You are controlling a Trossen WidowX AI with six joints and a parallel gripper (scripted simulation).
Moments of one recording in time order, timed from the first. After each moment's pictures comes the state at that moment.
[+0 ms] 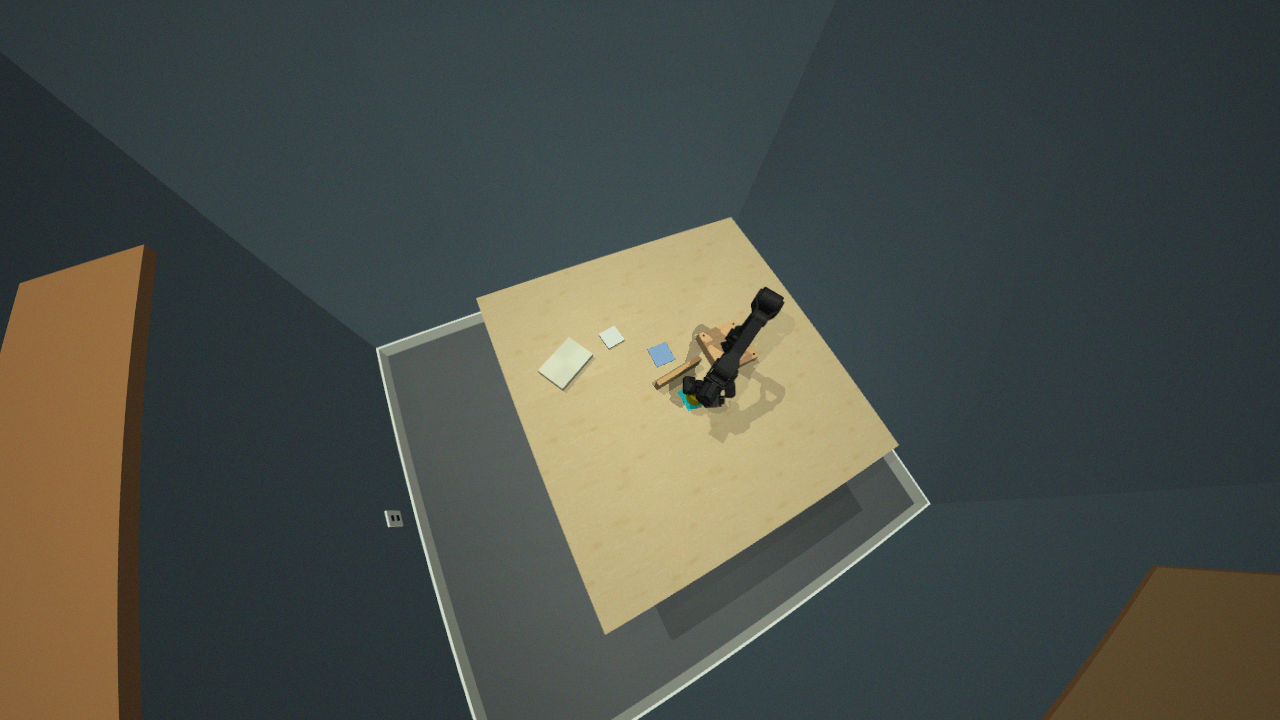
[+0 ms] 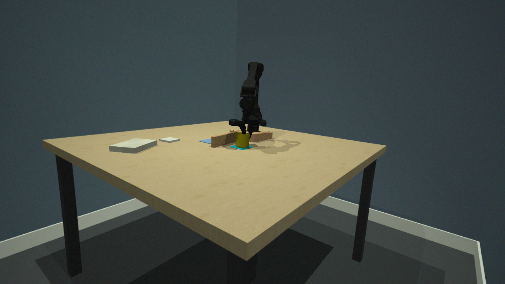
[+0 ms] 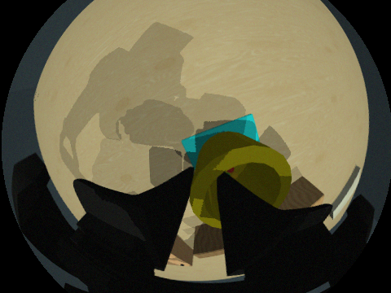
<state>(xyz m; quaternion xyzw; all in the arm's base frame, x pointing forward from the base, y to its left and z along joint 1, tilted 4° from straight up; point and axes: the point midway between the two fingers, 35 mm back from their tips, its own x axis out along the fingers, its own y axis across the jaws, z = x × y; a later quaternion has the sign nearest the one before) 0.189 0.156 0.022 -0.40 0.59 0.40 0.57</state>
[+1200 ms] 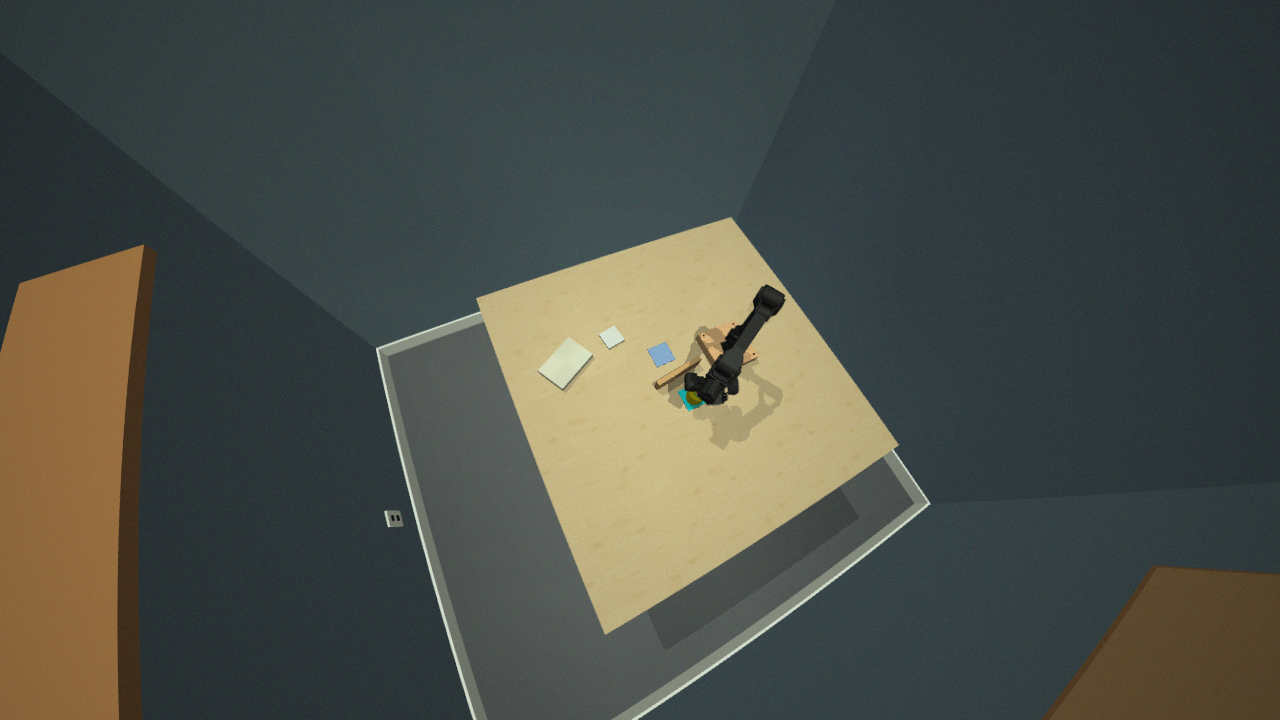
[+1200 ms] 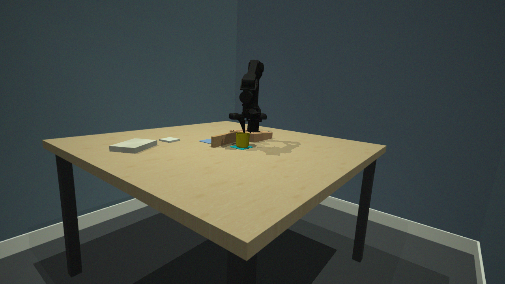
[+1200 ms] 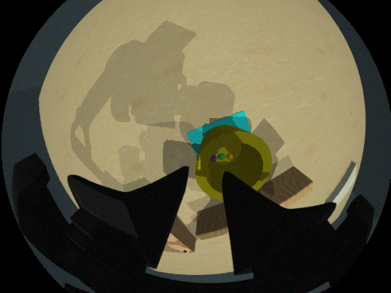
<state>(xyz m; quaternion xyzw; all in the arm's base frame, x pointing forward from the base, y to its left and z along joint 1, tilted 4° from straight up) 0.189 0.155 0.054 -0.40 0.60 0.40 0.56</state>
